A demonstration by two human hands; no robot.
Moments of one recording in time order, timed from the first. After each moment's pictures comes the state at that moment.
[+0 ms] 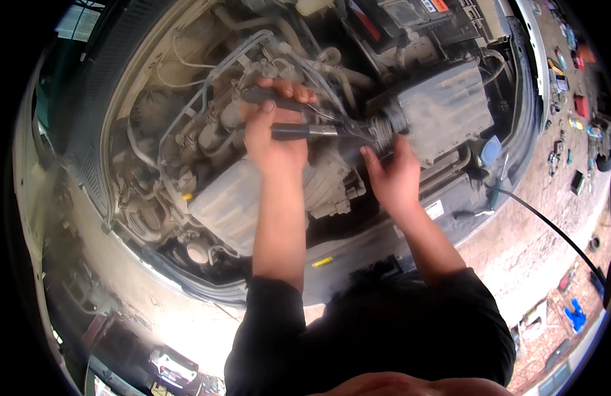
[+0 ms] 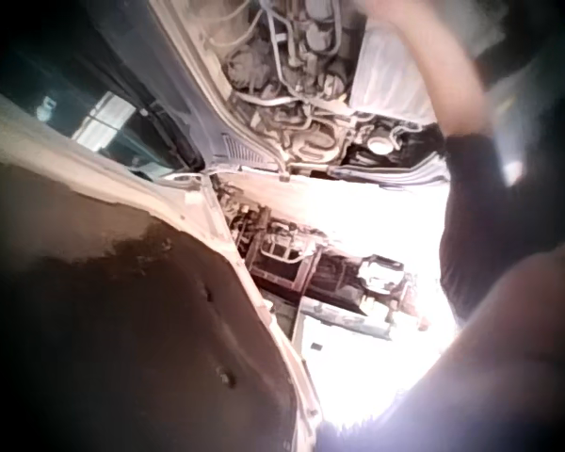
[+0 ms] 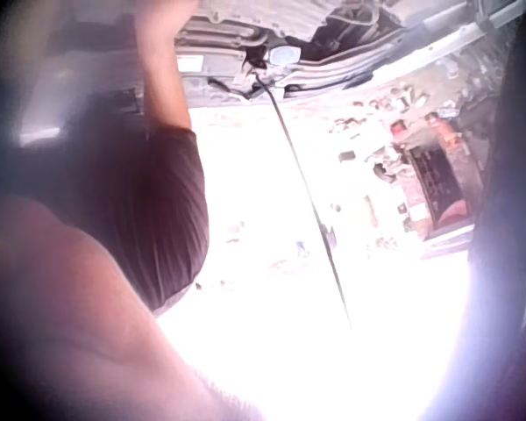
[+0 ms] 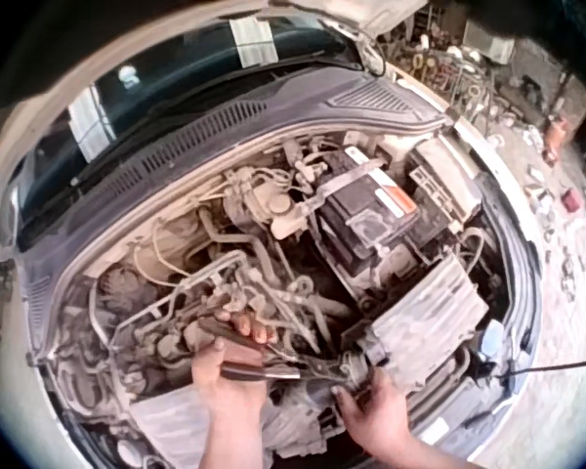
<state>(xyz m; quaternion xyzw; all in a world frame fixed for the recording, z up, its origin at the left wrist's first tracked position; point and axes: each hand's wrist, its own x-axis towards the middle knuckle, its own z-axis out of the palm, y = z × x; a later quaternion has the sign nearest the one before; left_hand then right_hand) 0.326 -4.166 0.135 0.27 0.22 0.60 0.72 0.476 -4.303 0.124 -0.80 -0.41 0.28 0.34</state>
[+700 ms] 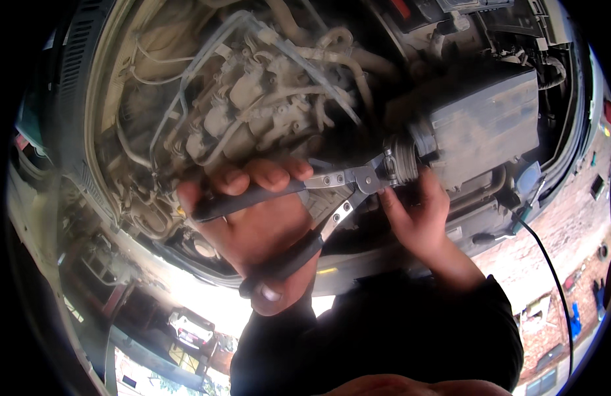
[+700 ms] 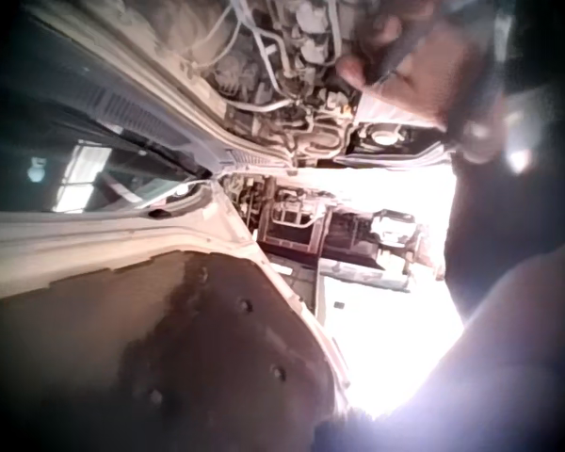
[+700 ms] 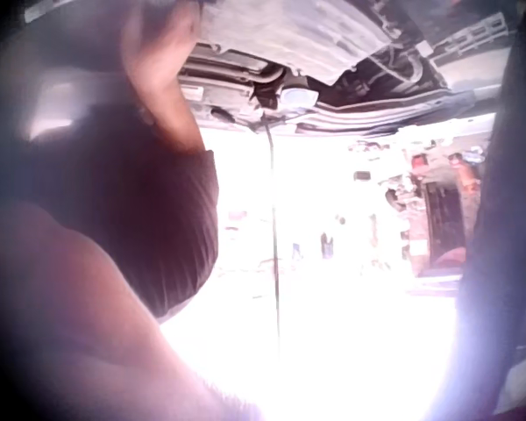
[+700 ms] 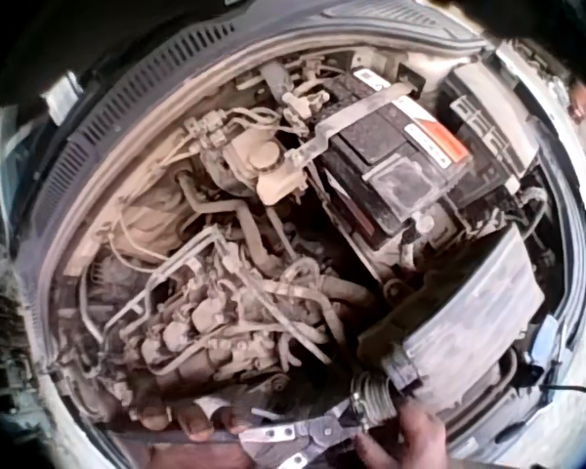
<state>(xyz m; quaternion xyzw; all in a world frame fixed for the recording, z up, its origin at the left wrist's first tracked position) 0.337 -4.193 0.156 0.44 0.19 0.63 0.61 0.503 -4.305 0.106 -0.72 -0.46 0.34 0.39</state>
